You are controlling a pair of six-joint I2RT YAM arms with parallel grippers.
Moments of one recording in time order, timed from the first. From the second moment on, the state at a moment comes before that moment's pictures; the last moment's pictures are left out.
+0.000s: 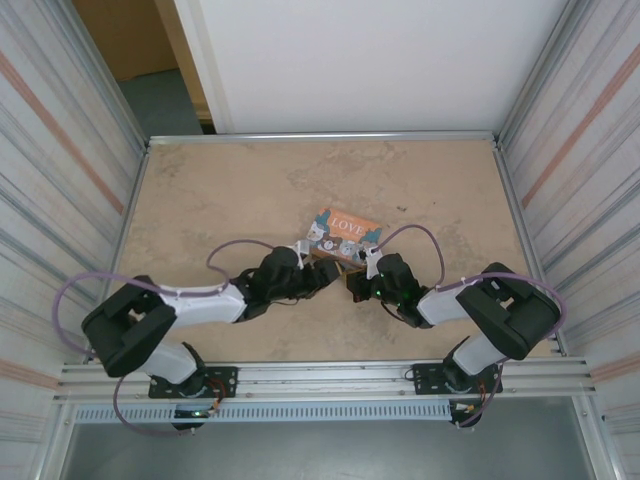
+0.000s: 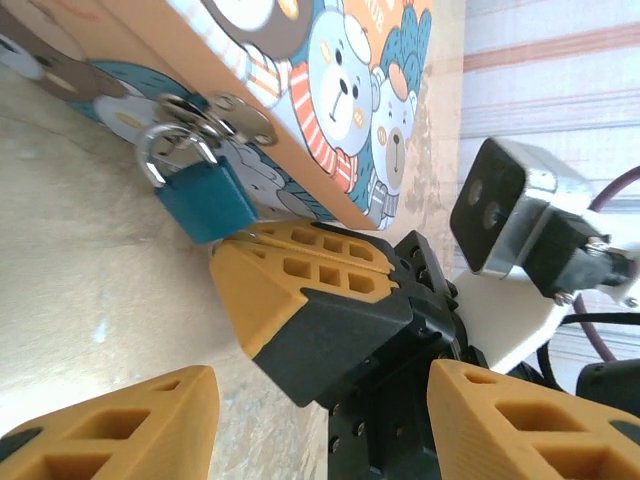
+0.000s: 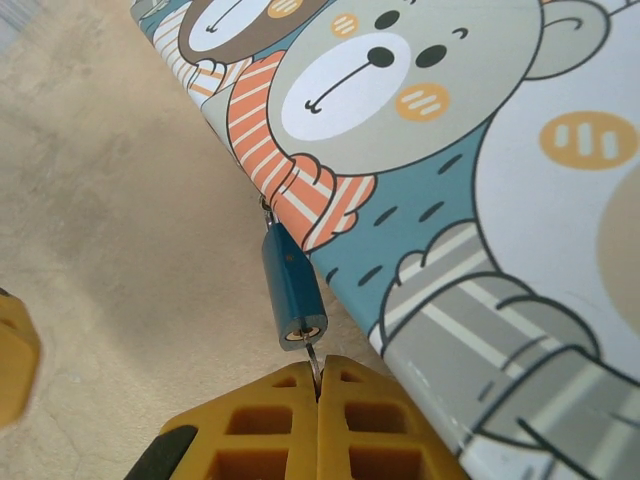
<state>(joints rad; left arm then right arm) -0.87 1.43 0.52 0.41 0.19 -1.23 0.71 1.52 0.30 0.68 -0.15 0.46</state>
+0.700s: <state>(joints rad) -0.82 1.51 0.31 0.84 0.16 -1.34 0.68 1.50 0.47 0.38 -0.27 0.72</state>
